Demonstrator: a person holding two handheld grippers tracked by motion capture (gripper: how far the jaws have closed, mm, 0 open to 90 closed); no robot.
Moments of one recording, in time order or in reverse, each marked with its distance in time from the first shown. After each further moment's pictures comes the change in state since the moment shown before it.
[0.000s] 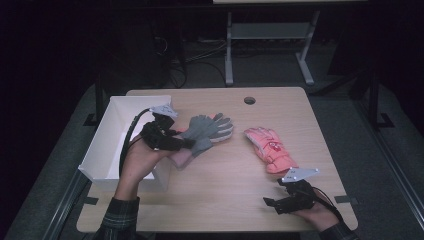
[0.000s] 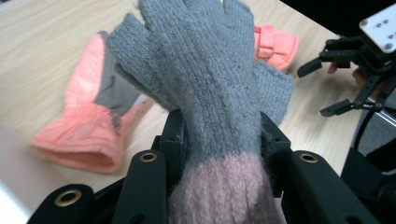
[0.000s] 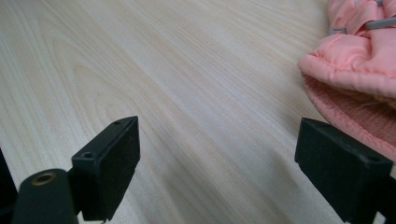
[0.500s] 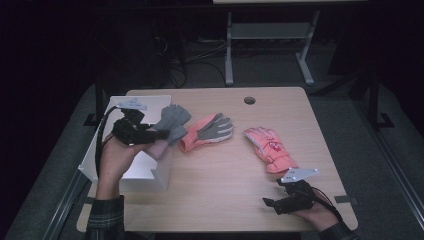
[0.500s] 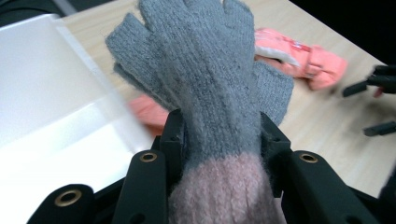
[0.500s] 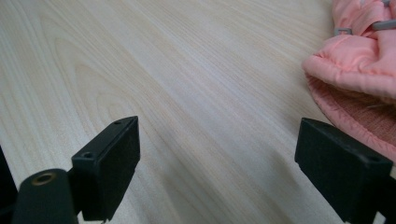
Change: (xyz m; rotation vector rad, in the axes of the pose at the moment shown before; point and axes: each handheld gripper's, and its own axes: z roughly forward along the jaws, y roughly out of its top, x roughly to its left) left arm 0.038 -0.024 -0.047 -0.081 0.152 -0.106; right arm 0.001 0.000 0.001 -0.001 0.004 -0.005
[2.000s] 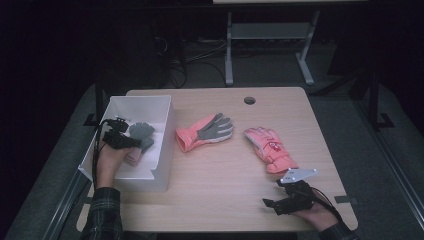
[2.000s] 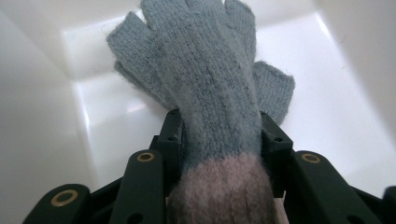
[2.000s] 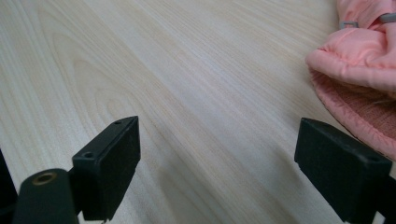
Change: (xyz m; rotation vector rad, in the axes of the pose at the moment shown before) left arm 0.128 -0.082 0.072 0.280 0.321 -0.207; right arm 0.000 -0.001 0.002 0.014 0.003 -0.003
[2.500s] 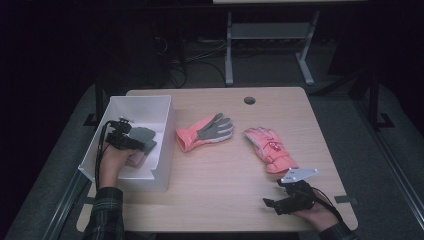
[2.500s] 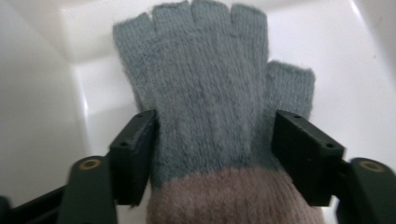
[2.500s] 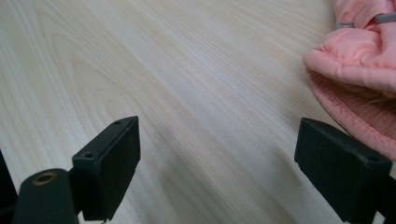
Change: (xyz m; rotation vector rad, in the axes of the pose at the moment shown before) left arm -0.007 0.002 0.005 0.032 0.060 -0.027; right arm -0.001 0.000 -0.001 -0.003 -0.001 0.003
